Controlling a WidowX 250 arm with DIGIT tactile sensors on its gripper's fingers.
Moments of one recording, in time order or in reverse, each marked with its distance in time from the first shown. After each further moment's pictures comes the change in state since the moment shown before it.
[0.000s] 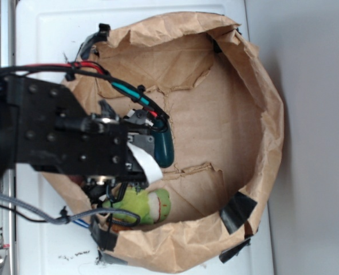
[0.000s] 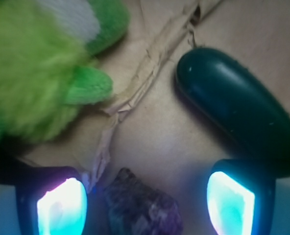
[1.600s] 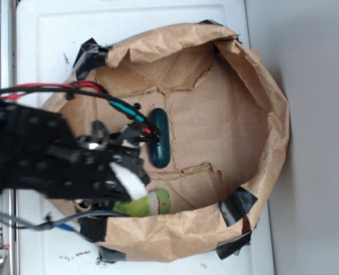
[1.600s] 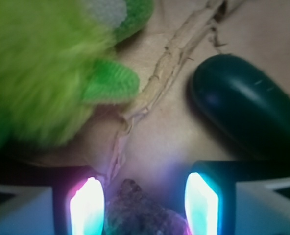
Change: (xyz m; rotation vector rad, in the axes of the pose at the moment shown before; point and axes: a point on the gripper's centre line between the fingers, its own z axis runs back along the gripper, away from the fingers) arm -0.005 -0.021 0.007 0.067 -0.079 -0.006
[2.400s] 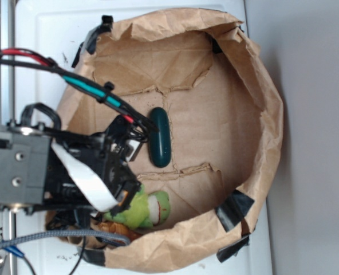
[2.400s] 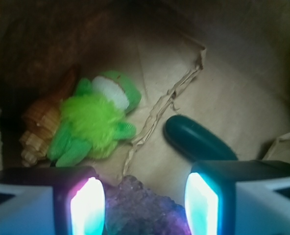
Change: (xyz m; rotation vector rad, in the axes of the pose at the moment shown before) arm 0.020 0.013 0.061 0.007 -0.130 0.019
